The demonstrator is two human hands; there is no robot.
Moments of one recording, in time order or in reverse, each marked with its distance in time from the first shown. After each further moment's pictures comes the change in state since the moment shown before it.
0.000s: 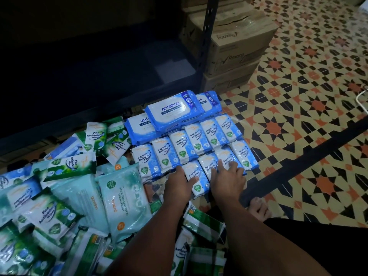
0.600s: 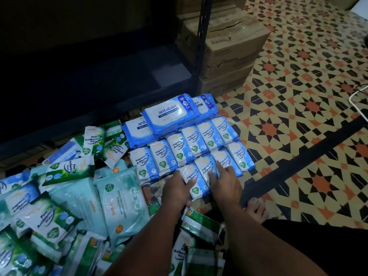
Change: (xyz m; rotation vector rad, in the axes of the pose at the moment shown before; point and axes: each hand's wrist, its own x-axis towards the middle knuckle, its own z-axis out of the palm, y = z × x) left_hand -0.013 0.012 -0.013 -0.232 -0.147 -0.142; right_hand -0.006 0.007 -0.010 0.235 -0.051 0.001
